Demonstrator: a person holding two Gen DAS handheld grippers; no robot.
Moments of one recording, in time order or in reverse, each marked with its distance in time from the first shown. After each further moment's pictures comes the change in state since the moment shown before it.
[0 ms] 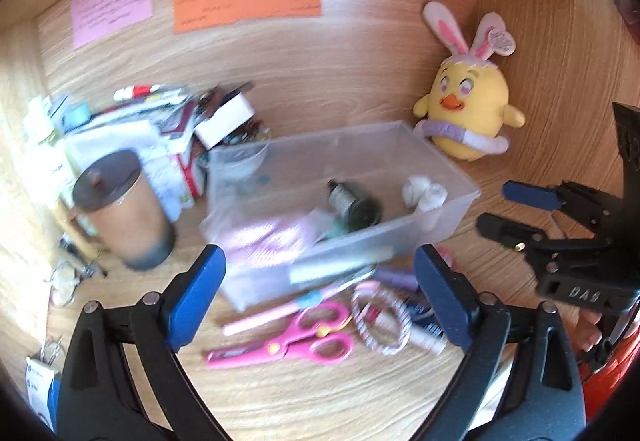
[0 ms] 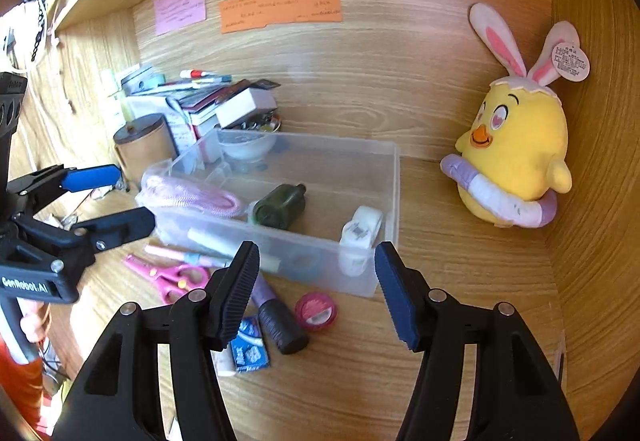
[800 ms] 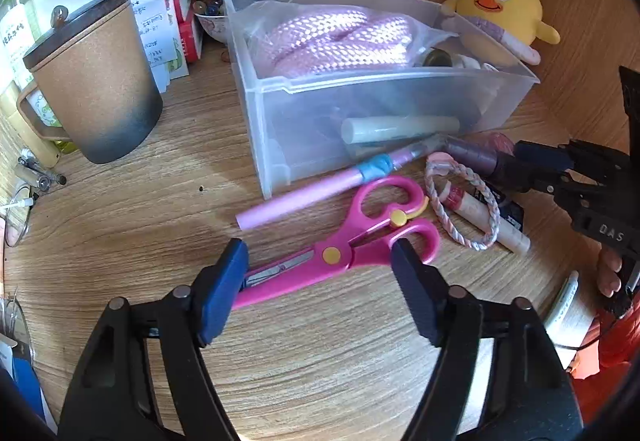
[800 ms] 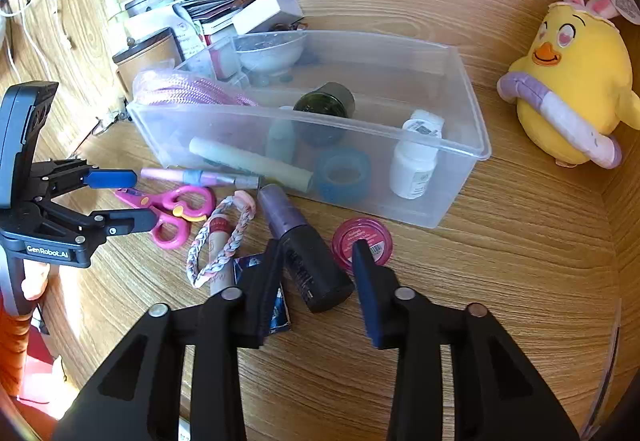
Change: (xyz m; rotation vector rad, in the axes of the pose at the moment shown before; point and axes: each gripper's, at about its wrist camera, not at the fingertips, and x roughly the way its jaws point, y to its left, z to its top) left arm 0.057 0.049 -0.068 -0.024 0.289 -0.104; right arm 0.059 0.012 -0.041 -0.032 0.214 0.084
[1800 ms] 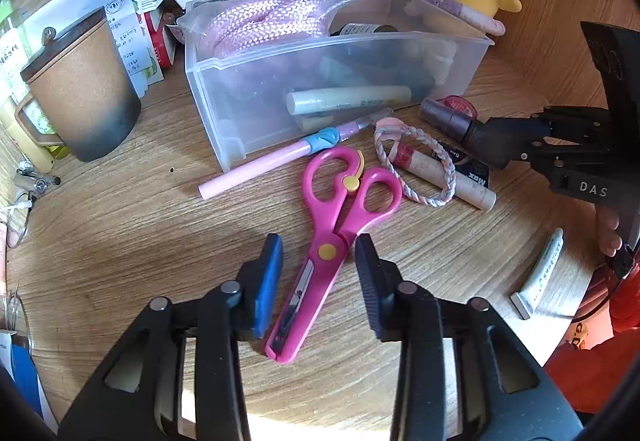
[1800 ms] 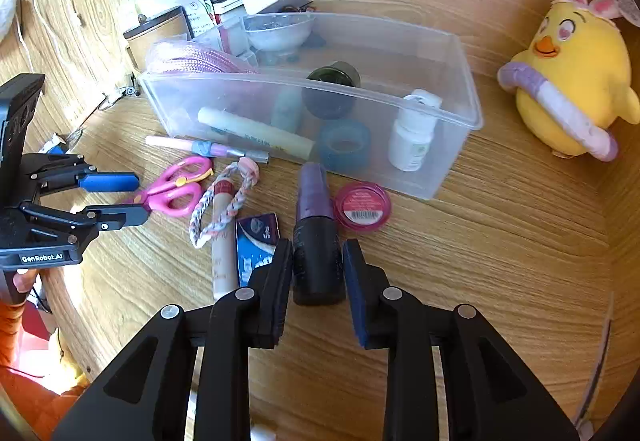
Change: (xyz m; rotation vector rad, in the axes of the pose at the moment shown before) left arm -0.011 -0.025 -0.023 0.081 -0.007 -0.012; right arm -0.006 0.001 -0.011 -0.035 0.057 0.007
